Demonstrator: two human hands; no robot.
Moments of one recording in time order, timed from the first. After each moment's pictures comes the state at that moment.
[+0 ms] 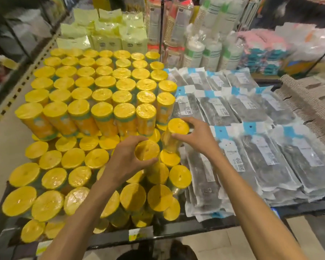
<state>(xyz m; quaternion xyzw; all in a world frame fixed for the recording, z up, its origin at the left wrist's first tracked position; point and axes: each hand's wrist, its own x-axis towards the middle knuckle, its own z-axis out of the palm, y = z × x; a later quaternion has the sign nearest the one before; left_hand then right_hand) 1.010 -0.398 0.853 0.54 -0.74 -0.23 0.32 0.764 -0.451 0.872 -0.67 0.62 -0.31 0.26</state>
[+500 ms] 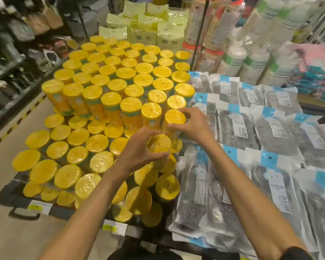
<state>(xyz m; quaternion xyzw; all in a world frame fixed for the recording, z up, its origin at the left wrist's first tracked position) 0.939 -0.424 0.846 0.61 -0.69 -0.21 0.33 0.753 -0.562 0.847 -0.77 0.51 -0.25 0.27</state>
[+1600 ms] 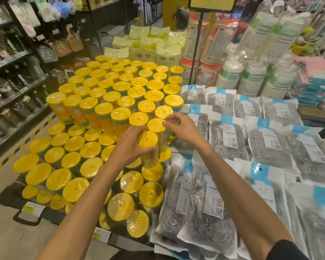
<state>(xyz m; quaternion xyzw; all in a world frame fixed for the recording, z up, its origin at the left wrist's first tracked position) 0.908 -0.450 0.851 0.68 -0.64 -0.12 0.32 0.725 -0.578 0.861 -0.75 0.43 -0.27 0.43</state>
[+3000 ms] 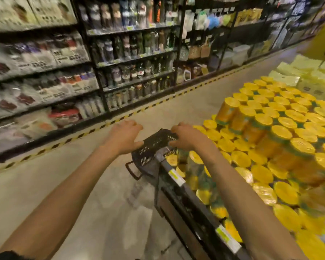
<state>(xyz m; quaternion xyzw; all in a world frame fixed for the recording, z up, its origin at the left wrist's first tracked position) 1.290 -0.088 0.893 0.90 -0.44 0.00 -0.02 1.171 -0.281 0.909 -0.98 0.14 0.10 0.08</state>
